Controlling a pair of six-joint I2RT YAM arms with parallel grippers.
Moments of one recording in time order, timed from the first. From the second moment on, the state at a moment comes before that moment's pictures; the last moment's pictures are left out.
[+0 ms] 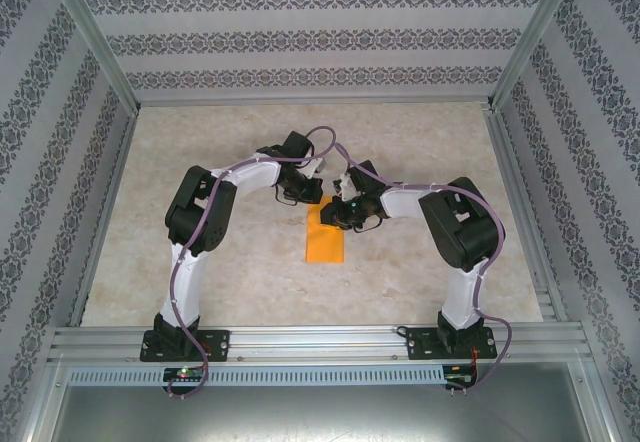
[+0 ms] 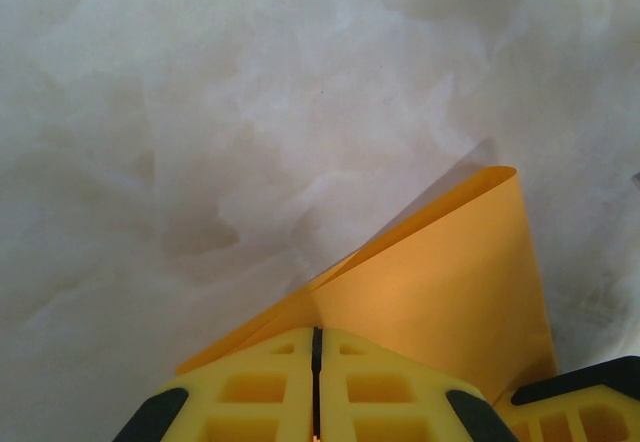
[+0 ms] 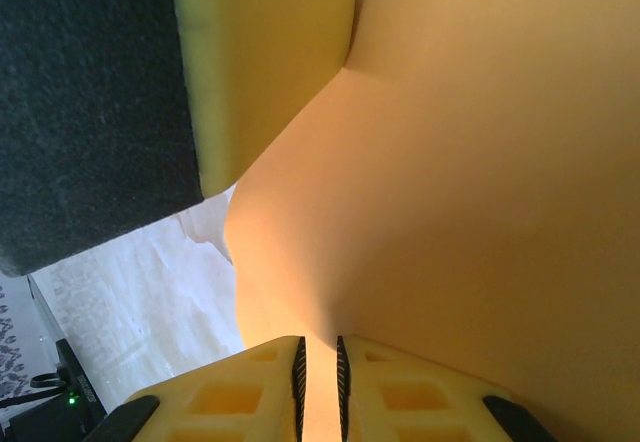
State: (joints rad) left arm -0.47 2.19 1.57 -0.59 0.39 -0.21; right arm 0.48 1.93 1.00 -0.12 -0.66 0.63
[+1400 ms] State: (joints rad) left arm -0.52 1.91 1.22 -0.53 0.35 -0.55; right arm 0.49 1.93 1.00 -0.09 -0.64 0.68
